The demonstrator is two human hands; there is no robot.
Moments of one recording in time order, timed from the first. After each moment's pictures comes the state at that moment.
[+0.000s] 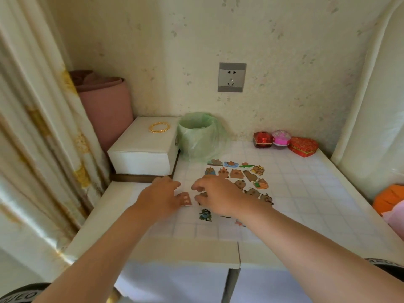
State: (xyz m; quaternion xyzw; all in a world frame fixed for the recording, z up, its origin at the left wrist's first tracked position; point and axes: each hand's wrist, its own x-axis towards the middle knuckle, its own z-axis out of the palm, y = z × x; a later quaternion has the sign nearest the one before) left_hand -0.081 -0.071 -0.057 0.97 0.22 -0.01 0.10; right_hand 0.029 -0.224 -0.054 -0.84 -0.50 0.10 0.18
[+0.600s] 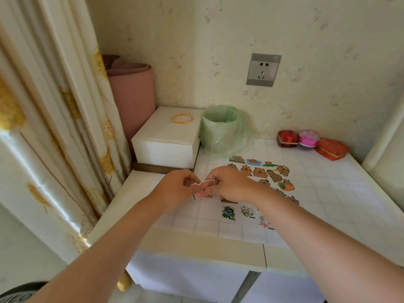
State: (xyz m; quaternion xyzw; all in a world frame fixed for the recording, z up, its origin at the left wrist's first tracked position) left_hand -0.096 -0.041 -0.065 0.88 0.21 0.09 0.41; right_hand 0.033 -0.179 -0.052 -0.83 -0.43 0.24 0.27
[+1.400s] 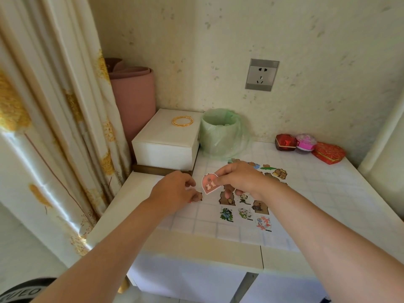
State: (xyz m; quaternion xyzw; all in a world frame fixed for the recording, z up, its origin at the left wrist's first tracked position) left_hand -0.094 -0.046 -0.060 0.92 0.27 0.05 0.26; right_hand 0.042 -0.195 -0.028 -0.81 -0.27 0.32 0.41
